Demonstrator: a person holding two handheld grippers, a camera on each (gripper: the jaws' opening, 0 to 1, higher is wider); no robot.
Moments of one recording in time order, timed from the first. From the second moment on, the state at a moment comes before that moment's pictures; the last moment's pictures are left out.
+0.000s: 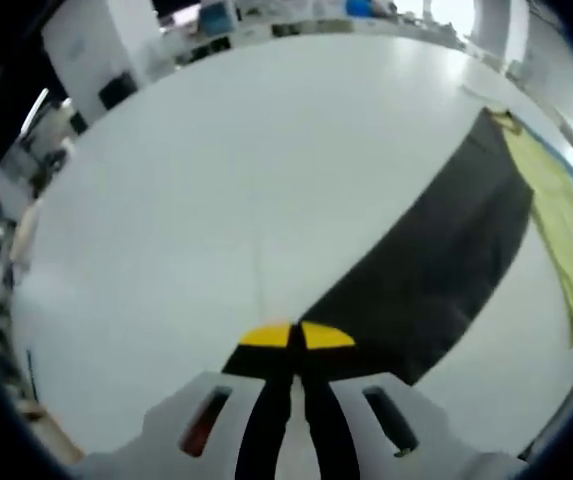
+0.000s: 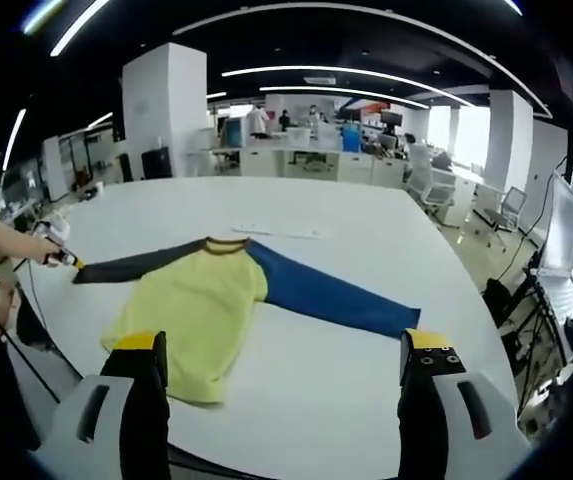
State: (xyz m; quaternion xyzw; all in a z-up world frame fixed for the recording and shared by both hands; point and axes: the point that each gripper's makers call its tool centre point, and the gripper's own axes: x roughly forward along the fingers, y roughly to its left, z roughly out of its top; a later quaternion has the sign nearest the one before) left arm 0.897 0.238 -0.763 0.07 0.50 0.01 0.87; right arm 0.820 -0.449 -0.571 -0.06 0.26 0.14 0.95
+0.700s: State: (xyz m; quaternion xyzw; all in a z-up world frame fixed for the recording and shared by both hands) left arm 0.893 0.236 -0.757 0.09 0.50 0.02 0.86; right arm 0.818 -0.447 -0.572 -0.06 0.26 0.14 0.95
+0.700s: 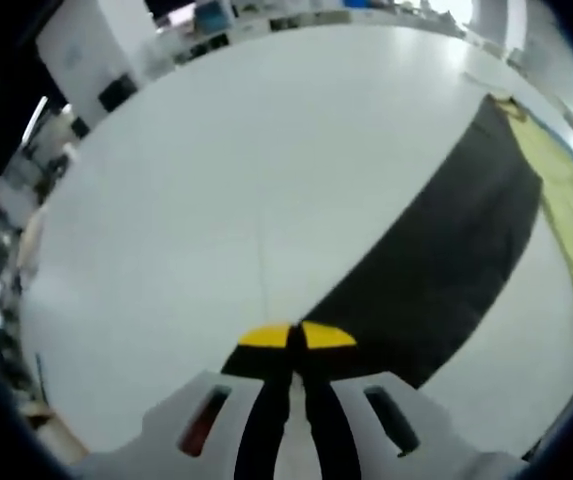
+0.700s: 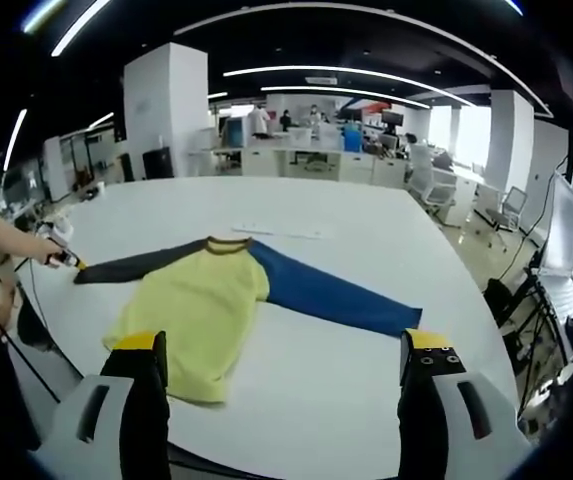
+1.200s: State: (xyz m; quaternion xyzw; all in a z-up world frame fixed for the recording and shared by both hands) left arm 0.884 0.257 -0.748 0.15 0.51 0.06 0.85; right arm 0.812 -0.443 -0.569 -0.06 0.26 0.15 0.95
